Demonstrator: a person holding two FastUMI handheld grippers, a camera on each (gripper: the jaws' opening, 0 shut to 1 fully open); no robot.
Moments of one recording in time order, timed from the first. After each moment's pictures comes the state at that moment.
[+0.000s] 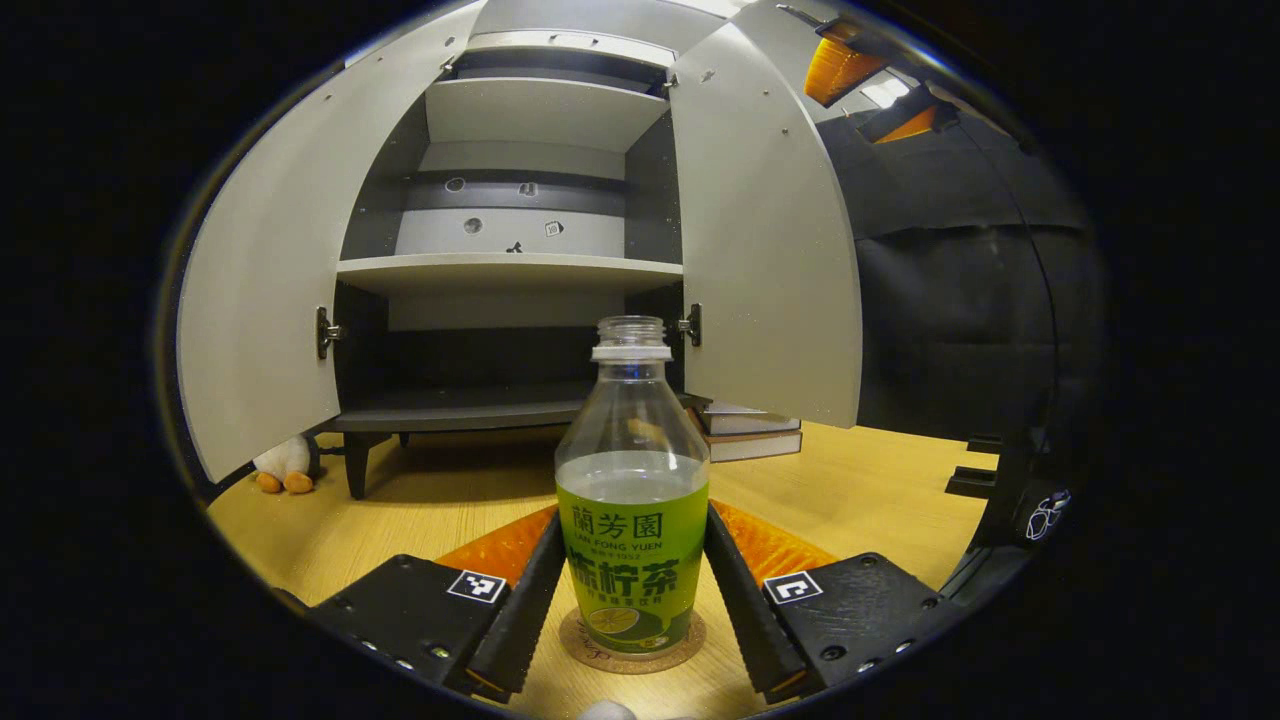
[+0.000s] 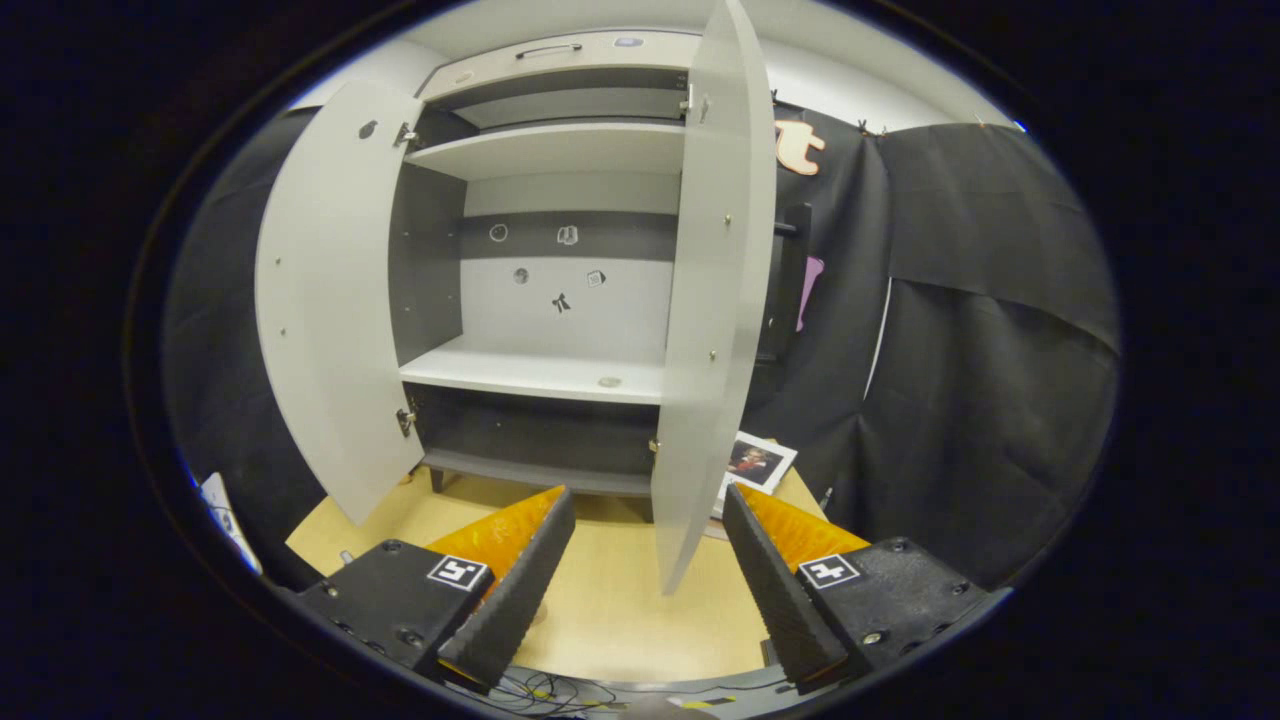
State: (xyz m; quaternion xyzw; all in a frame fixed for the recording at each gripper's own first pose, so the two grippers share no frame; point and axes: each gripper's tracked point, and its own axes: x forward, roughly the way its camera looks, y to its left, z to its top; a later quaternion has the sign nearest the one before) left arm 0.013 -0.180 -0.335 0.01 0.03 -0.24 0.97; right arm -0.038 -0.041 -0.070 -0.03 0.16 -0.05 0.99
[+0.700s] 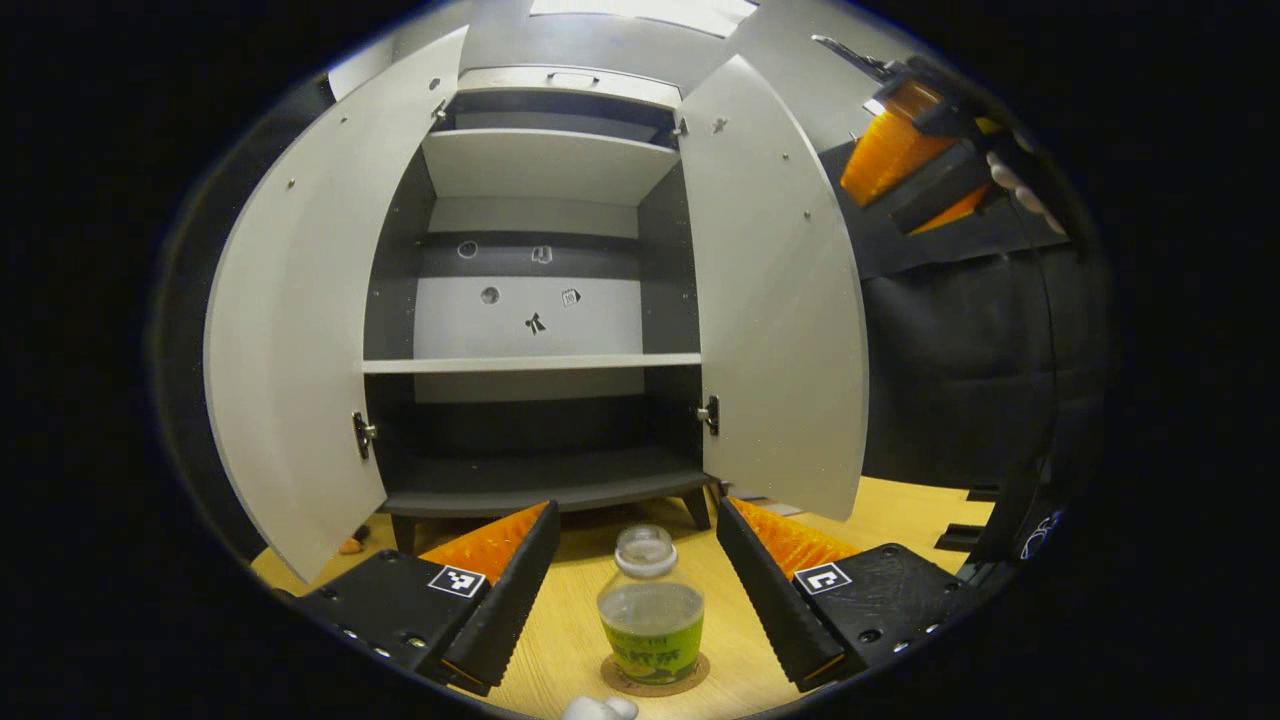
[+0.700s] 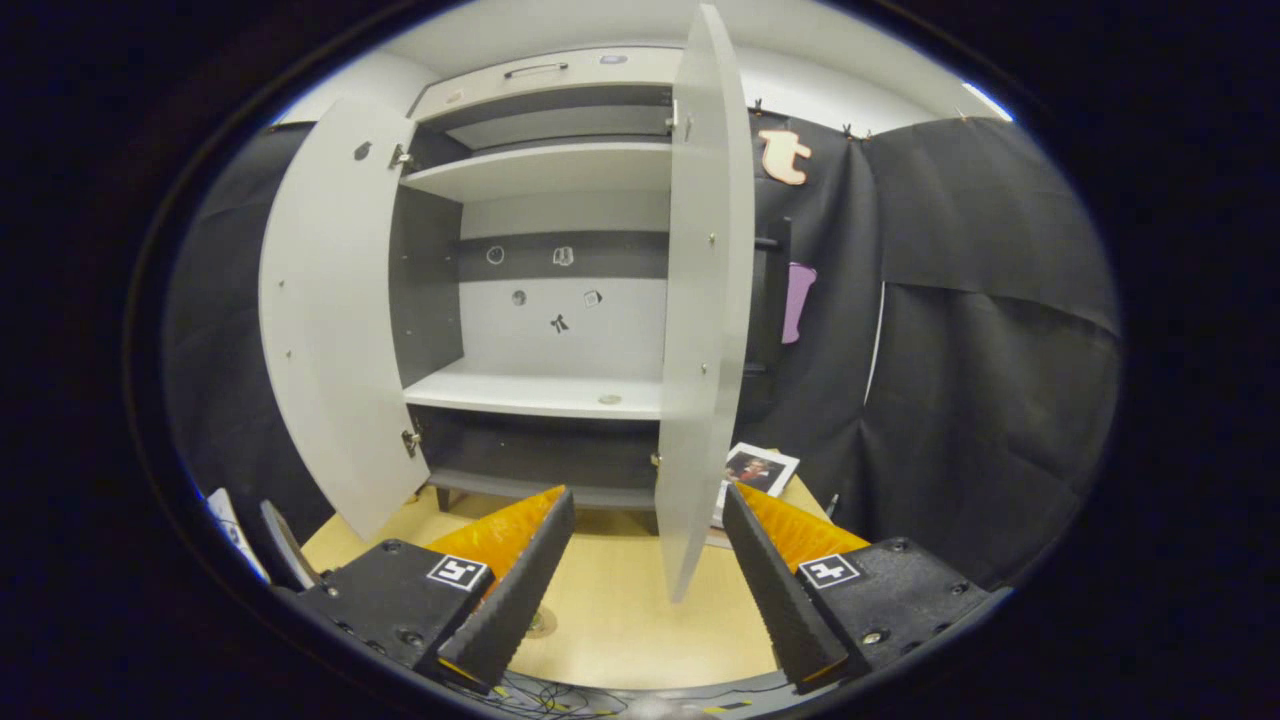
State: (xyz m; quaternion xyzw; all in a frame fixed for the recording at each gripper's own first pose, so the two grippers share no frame) left arm 0.008 -0.150 -0.198 -0.01 -0.03 -0.21 0.98; right arm -0.043 -0.043 -0.056 -0.01 0.12 -0.05 0.99
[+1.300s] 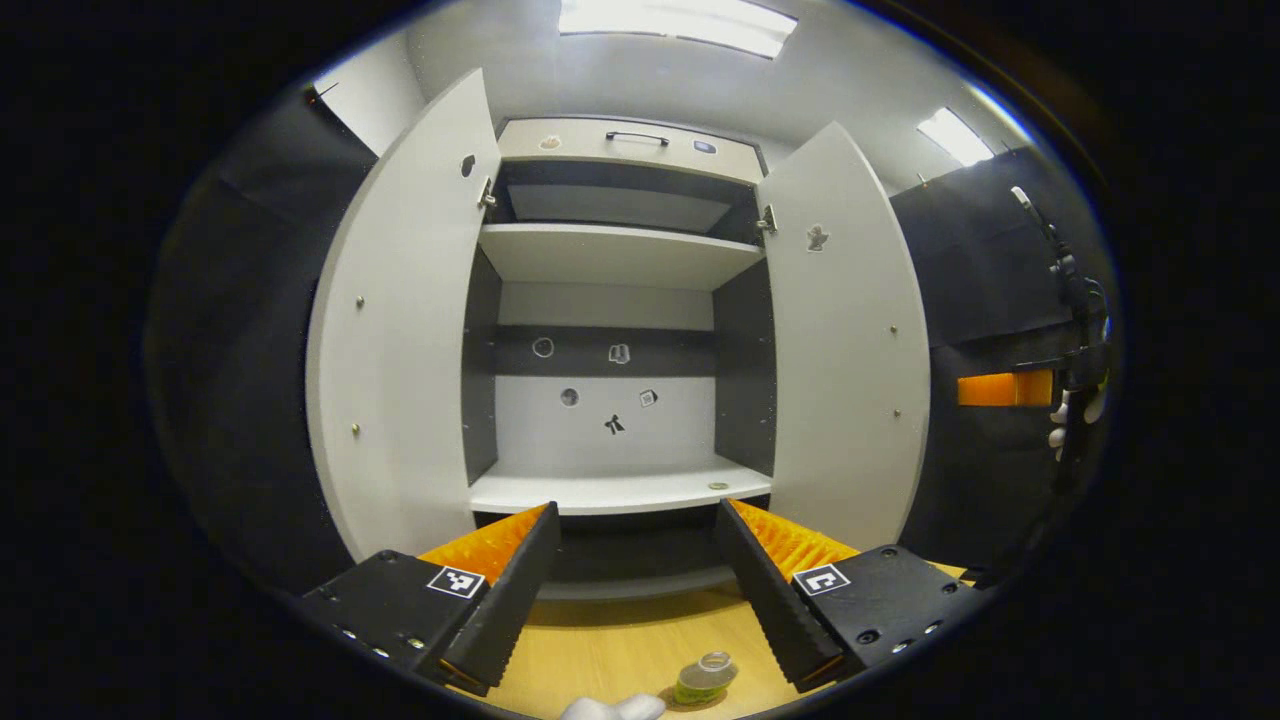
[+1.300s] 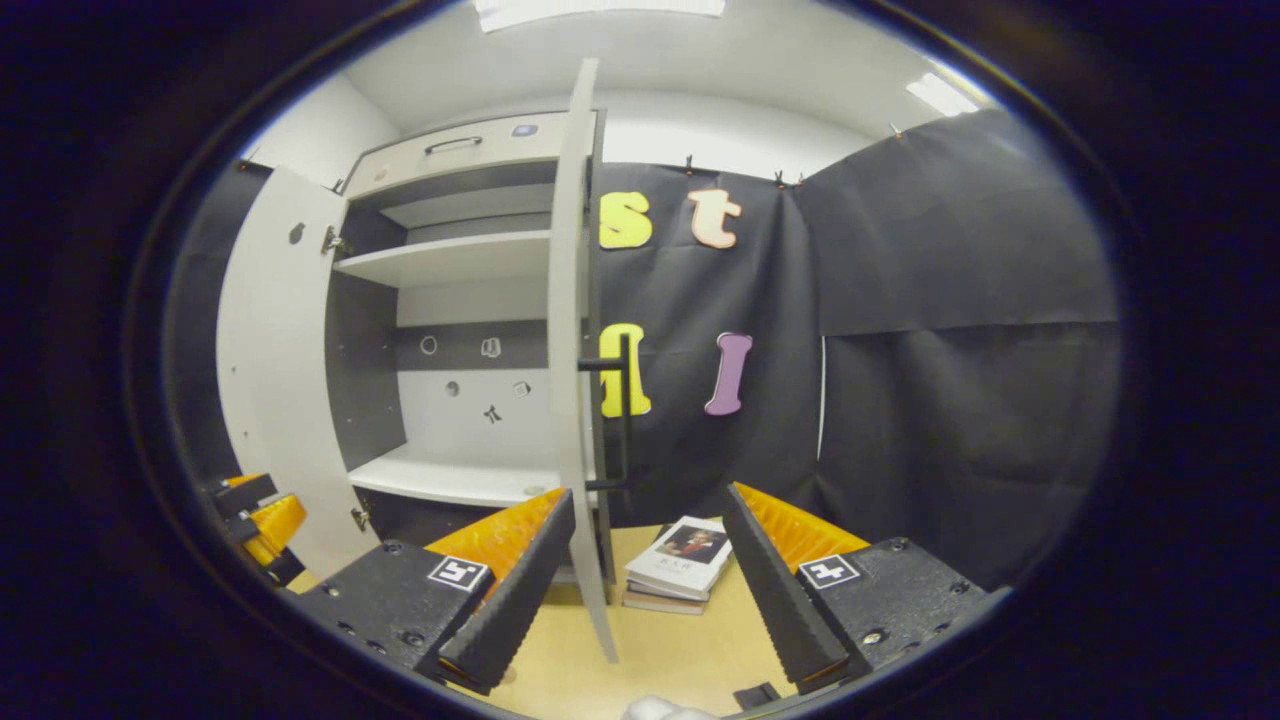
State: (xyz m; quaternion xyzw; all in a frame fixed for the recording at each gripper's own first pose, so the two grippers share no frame) left arm 0.003 -0.058 -0.026 -0.01 -0.03 -0.09 0.99; right arm -0.030 -0.144 0.022 0.02 0.00 -0.11 0.99
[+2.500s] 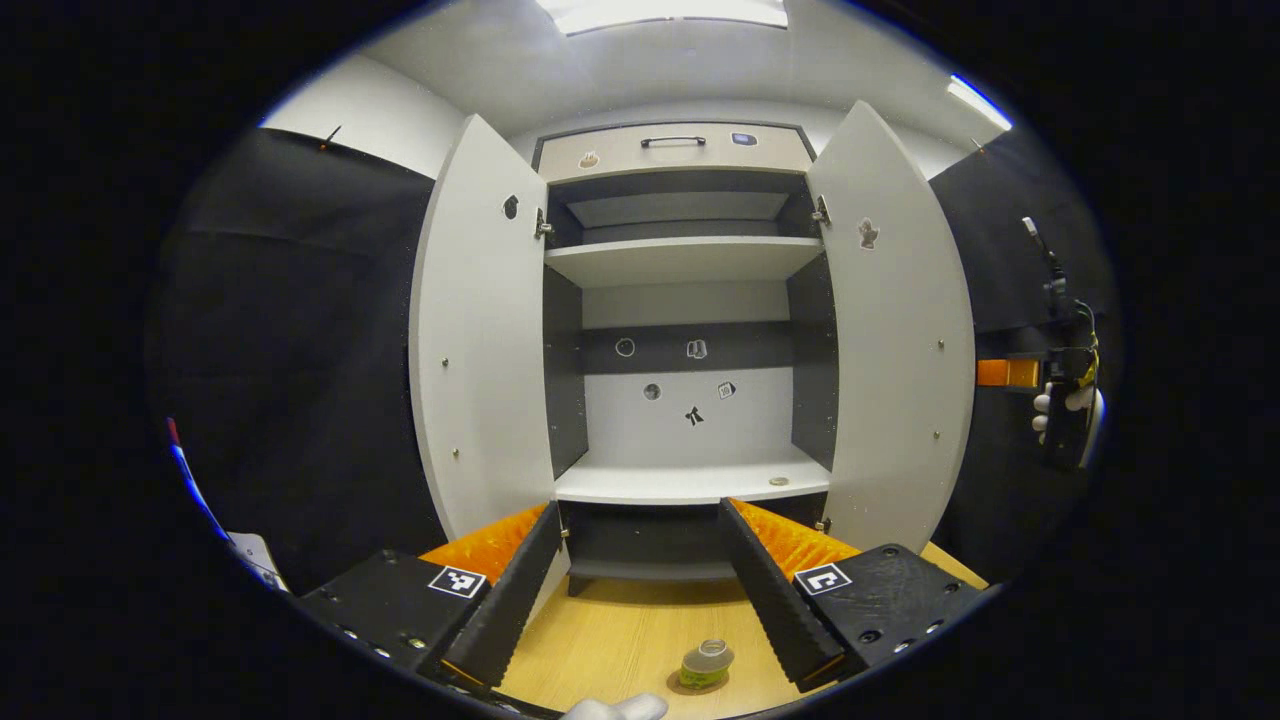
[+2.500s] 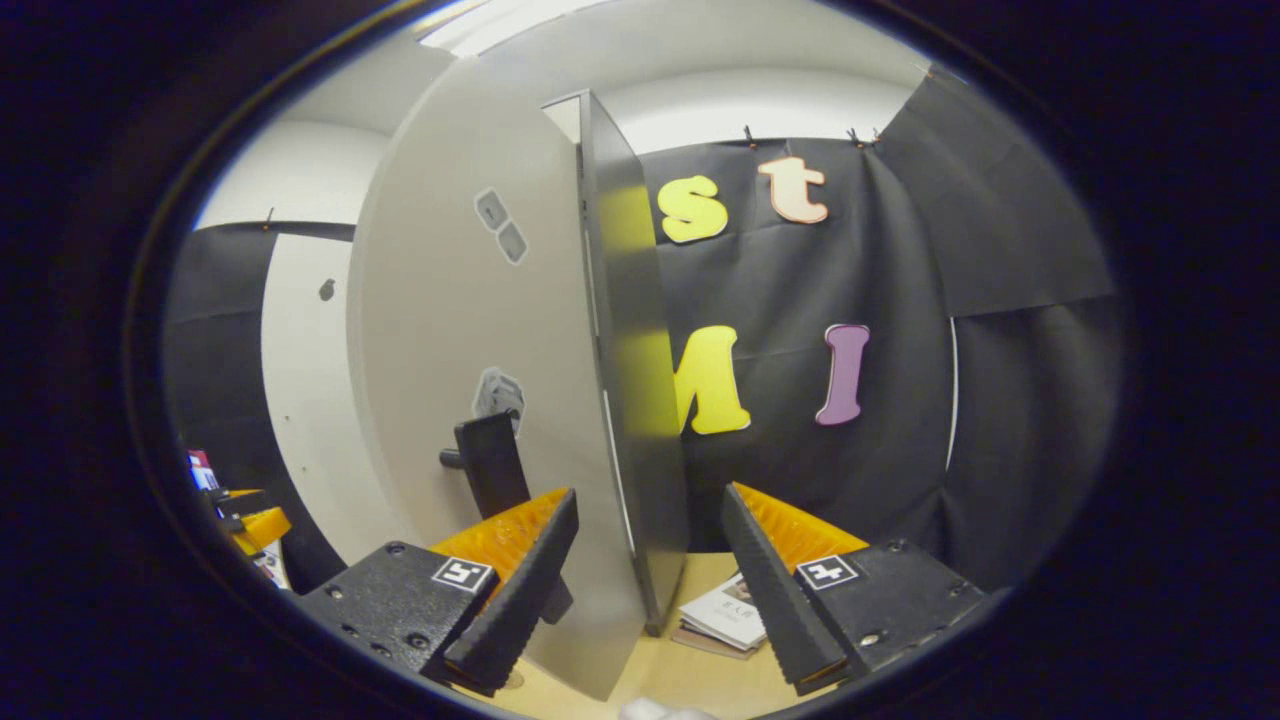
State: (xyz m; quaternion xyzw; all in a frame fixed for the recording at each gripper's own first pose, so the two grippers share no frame) left arm -0.045 -0.081 0.001 -0.01 0.00 0.03 1.00; right arm 0.076 -0.180 0.060 0.05 0.02 0.09 0.99
